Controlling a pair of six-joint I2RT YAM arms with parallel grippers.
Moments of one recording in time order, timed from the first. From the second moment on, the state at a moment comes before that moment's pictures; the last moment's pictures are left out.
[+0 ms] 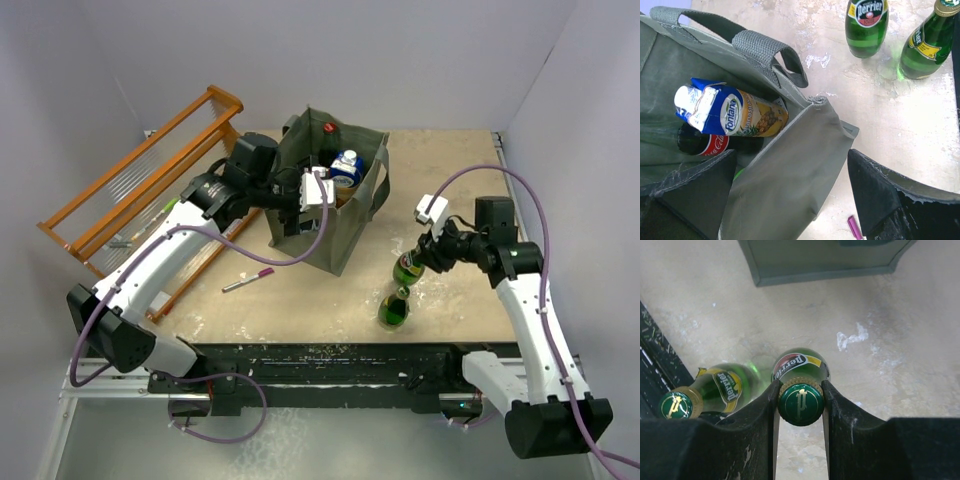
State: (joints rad) left arm -0.61 1.43 1.52 -0.70 0.59 0.80; right arm 0.07 0.94 0.96 -0.87 -0.64 -0.72
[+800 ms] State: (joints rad) left arm -0.62 1.48 1.58 -0.74 0.62 0.80; right arm 0.07 1.11 1.60 -0.81 -0.61 -0.40
